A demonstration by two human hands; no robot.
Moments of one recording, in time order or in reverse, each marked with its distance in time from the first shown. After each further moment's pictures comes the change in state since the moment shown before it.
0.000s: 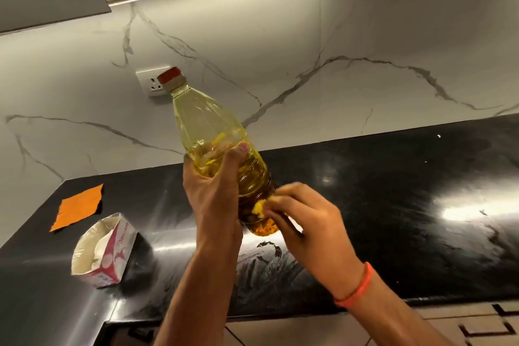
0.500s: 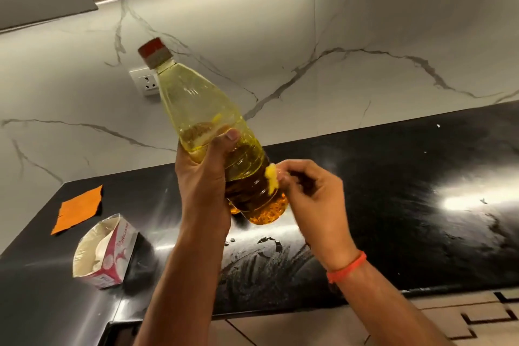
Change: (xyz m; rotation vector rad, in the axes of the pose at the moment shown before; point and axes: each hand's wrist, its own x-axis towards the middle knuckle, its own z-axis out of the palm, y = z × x) left_hand 0.012 0.015 -0.002 -0.054 -0.141 -0.007; right_hand 0.024 -0.004 0.002 0.533 0.209 0.523
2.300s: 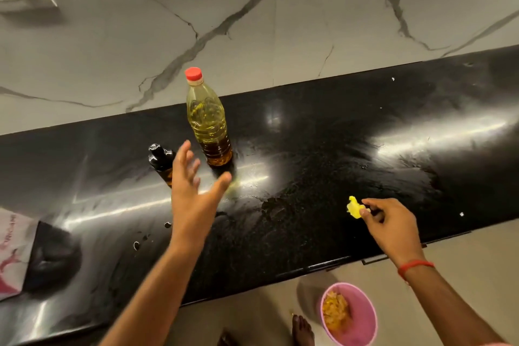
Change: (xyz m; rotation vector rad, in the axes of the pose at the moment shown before) left_hand 0.031 -0.191 -0.042 0.420 -0.257 -0.180; right_hand -0.060 0.183 -0.233 -1.134 0.088 0.450
